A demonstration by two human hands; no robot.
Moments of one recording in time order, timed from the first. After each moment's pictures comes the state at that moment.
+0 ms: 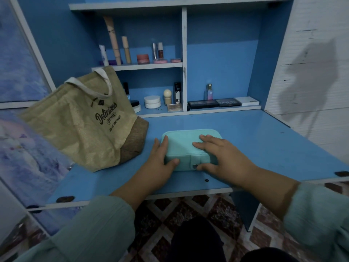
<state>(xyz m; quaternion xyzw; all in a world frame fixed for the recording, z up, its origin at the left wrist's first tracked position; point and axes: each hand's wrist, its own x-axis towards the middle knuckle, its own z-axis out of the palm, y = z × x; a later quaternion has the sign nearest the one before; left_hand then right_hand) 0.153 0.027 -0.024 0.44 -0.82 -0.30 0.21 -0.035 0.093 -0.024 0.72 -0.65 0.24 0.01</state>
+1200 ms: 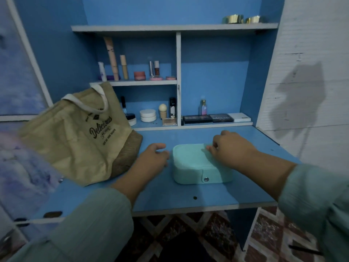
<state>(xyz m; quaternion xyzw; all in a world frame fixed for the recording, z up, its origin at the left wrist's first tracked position) 0.122 0.014 0.013 0.49 -0.68 -0.44 0.32 -0.072 0.077 0.040 0.60 -0.80 0.07 0.04</state>
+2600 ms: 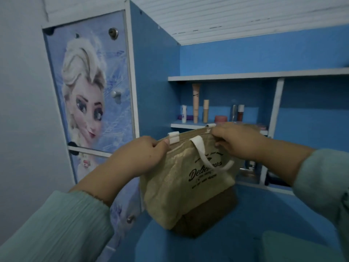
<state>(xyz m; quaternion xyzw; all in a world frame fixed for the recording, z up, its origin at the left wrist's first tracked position) 0.268 -0.064 0.166 0.65 -0.73 -0.02 0.22 0.029 -0.117 0.173 0.87 -0.43 0.15 0.19</state>
